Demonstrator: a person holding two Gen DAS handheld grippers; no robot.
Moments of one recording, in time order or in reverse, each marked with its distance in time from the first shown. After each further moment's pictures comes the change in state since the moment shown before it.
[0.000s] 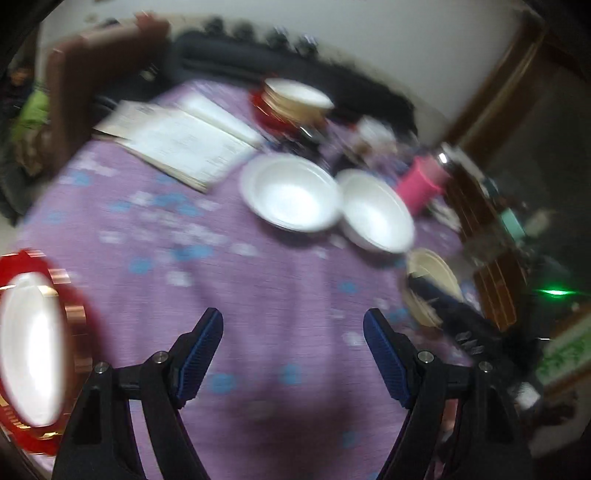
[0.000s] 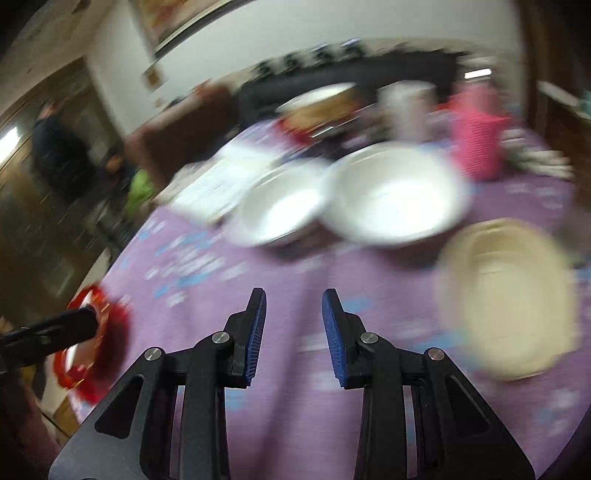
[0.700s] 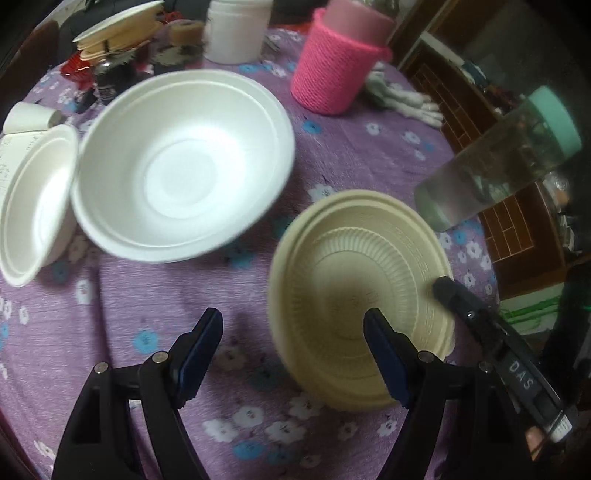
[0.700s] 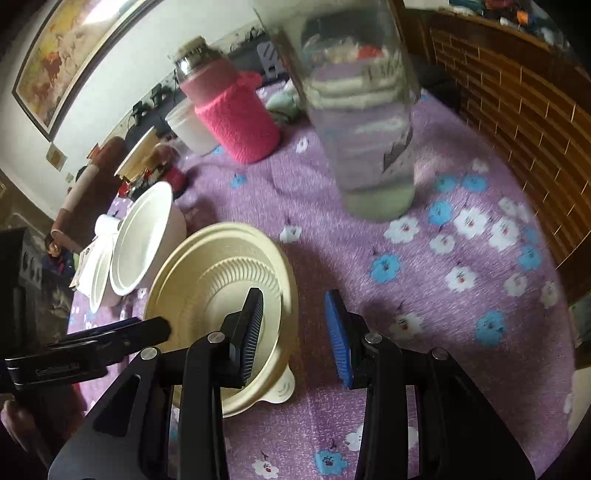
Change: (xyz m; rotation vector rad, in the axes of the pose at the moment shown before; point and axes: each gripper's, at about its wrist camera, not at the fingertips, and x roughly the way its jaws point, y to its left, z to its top) left arm 0.179 -0.166 0.019 0.239 0.323 0.024; right arm -0.019 -0.217 -0.012 0.400 0.066 -0.111
